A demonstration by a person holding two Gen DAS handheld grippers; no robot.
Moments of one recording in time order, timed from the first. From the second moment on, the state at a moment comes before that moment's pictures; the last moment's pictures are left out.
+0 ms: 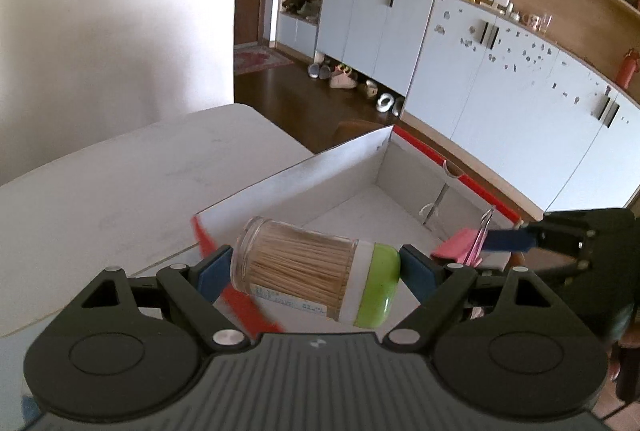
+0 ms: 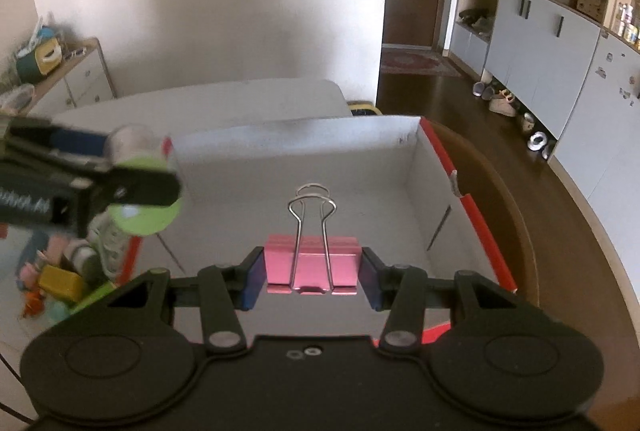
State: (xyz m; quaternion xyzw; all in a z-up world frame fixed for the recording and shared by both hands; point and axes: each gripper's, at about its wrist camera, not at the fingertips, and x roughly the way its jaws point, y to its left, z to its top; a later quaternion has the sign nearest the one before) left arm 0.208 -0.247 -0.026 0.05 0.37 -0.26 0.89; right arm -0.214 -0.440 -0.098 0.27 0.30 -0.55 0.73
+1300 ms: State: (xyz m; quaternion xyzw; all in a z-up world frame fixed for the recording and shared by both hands) left arm 0.311 -0.353 -0.139 0.12 0.55 -0.19 0.81; right arm -0.204 -0.510 -0.166 0.37 0.45 -0.49 0.65
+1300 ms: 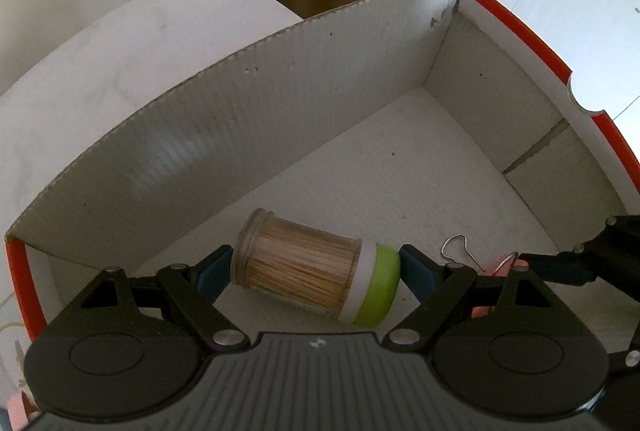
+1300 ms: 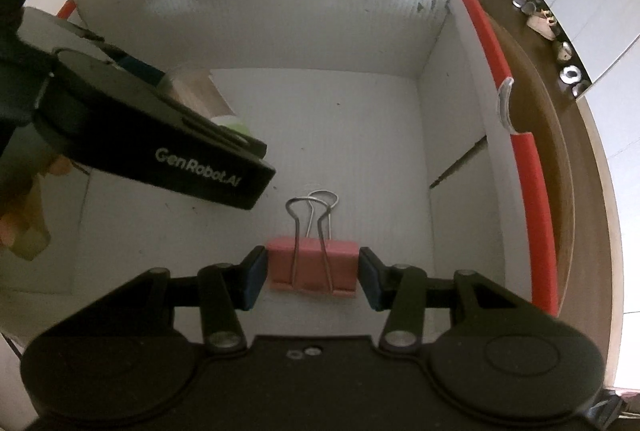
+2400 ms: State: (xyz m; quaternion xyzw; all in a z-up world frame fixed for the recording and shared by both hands) left arm 0.252 -0.316 -0.065 0.05 0.45 -0.22 0.86; right arm -0.231 -0.435 -0.081 0.36 0.28 -0.56 0.69
